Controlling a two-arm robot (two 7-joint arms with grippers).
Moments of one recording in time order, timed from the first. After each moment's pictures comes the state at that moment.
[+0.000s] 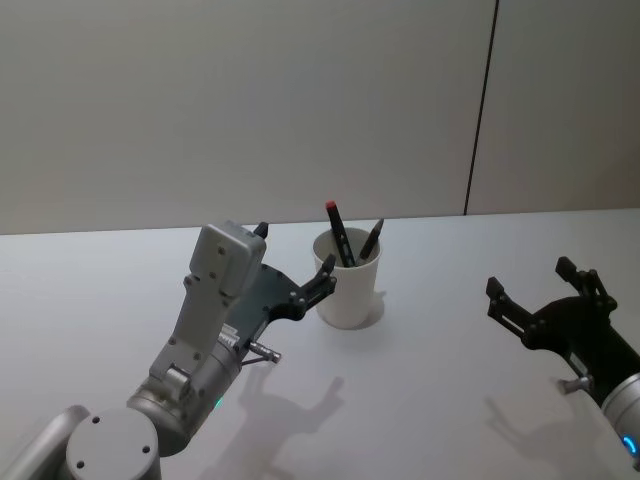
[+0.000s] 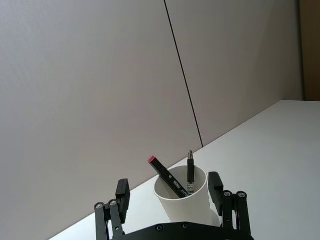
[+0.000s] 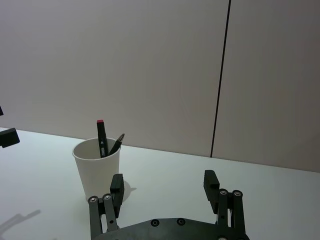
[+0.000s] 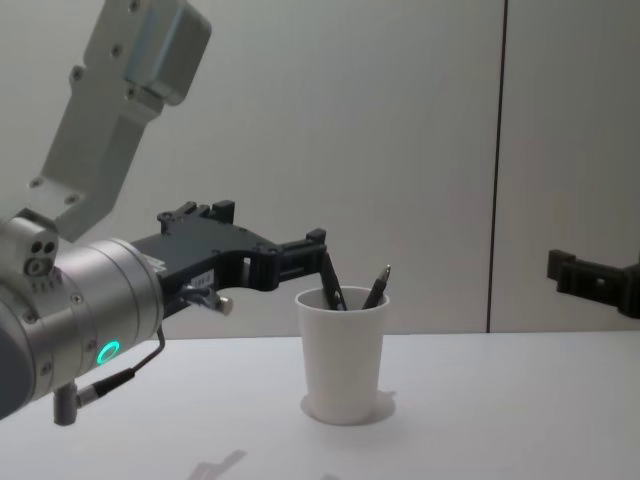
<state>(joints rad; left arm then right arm) -0.24 0.38 0.45 -1.63 -0.20 0.01 -0.01 -0.01 0.34 -0.23 -1.77 0.29 0.03 0.07</state>
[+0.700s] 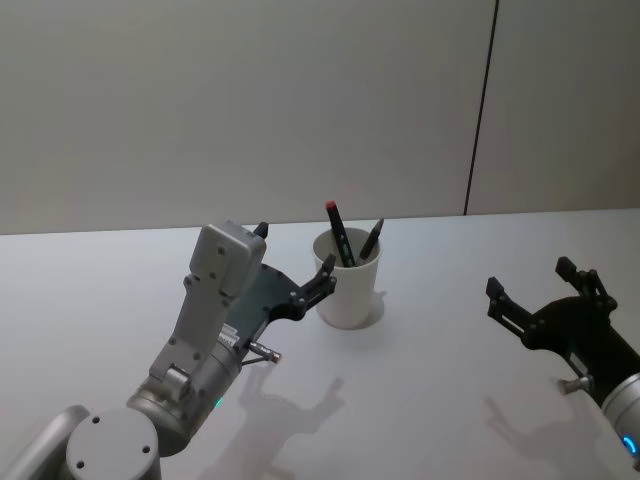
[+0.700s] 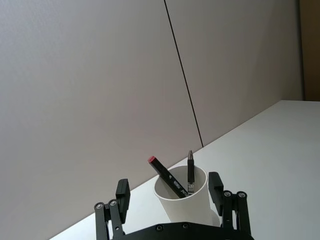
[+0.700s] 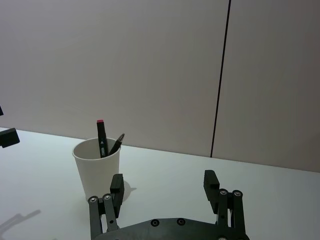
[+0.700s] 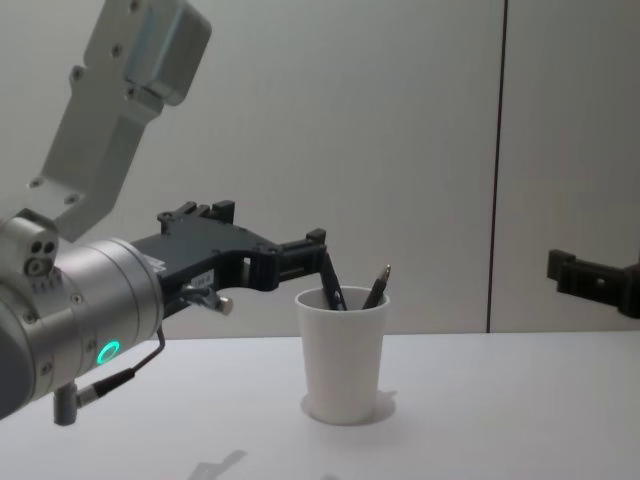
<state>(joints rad) -0.24 0.38 0.45 -1.63 -0.20 0.01 -0.01 -0.01 0.34 -0.23 -1.77 0.29 0.03 0.07</state>
